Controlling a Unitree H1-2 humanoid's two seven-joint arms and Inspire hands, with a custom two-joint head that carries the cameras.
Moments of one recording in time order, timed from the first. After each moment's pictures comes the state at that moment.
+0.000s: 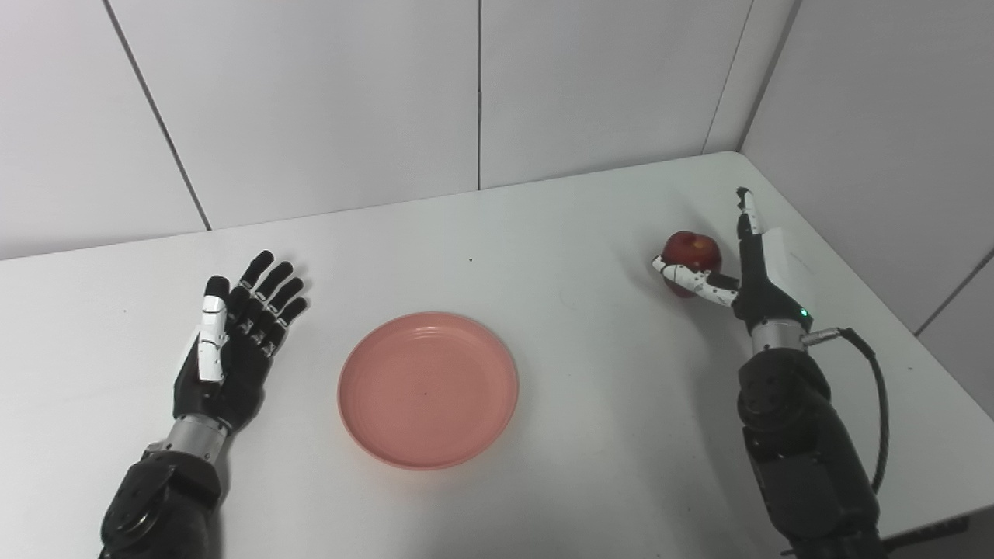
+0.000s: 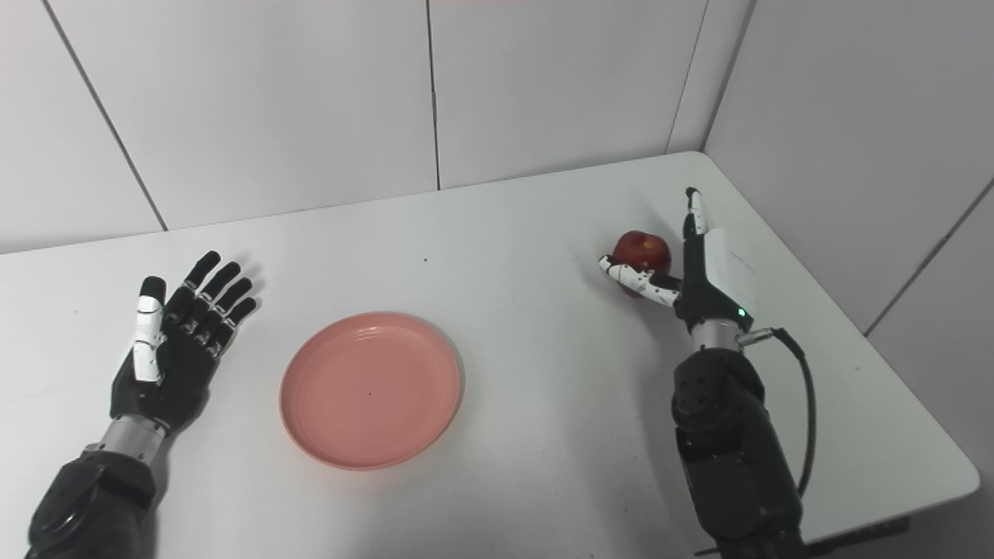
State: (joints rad) left arm -0.37 0.09 0.08 0.39 -0.40 0.07 -0.40; right arm -0.17 -0.29 -0.18 -0.08 -0.64 0.39 -0.10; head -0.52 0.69
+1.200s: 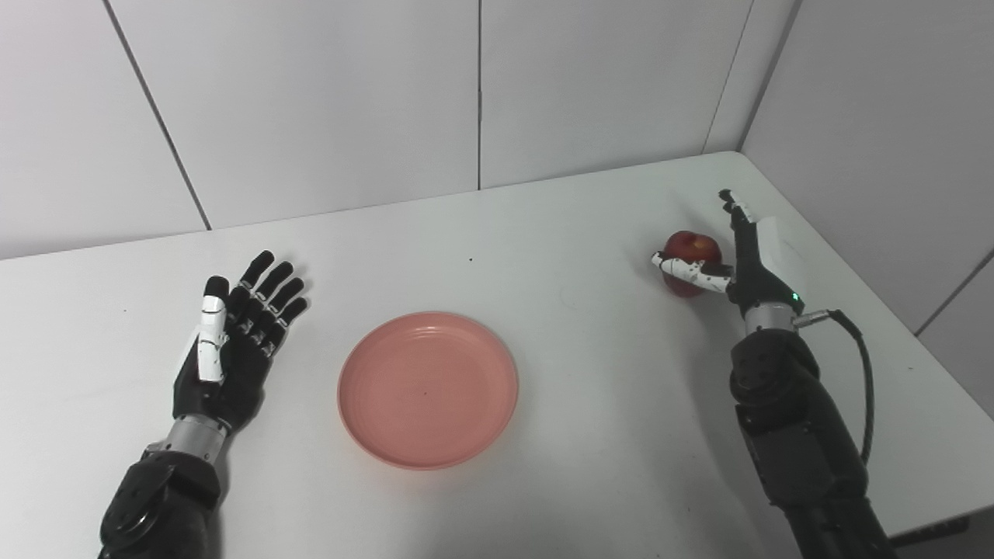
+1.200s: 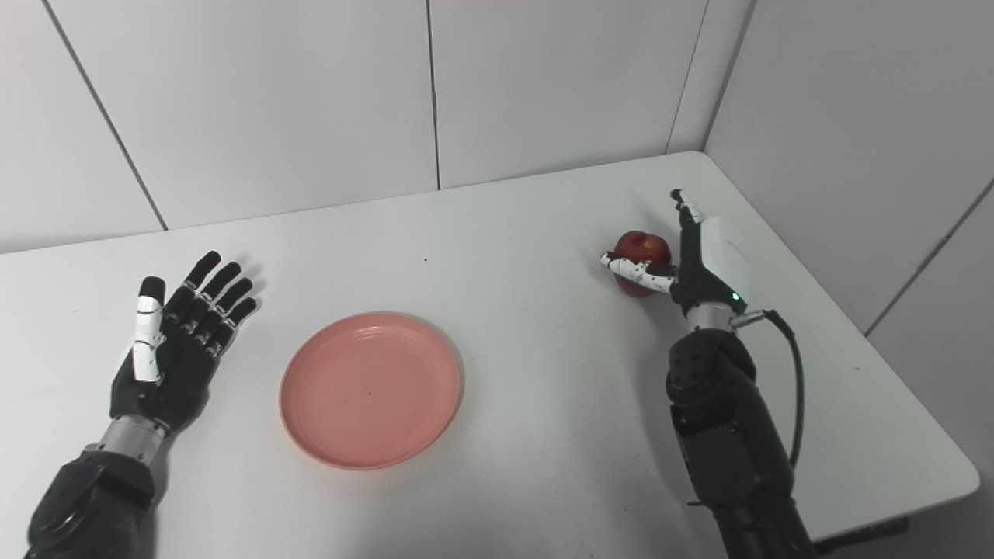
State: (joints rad) left arm -0.37 0.09 0.08 0.39 -0.40 0.07 -0.40; right arm -0.24 -0.34 -0.14 0.03 -0.60 0.41 -0.16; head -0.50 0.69
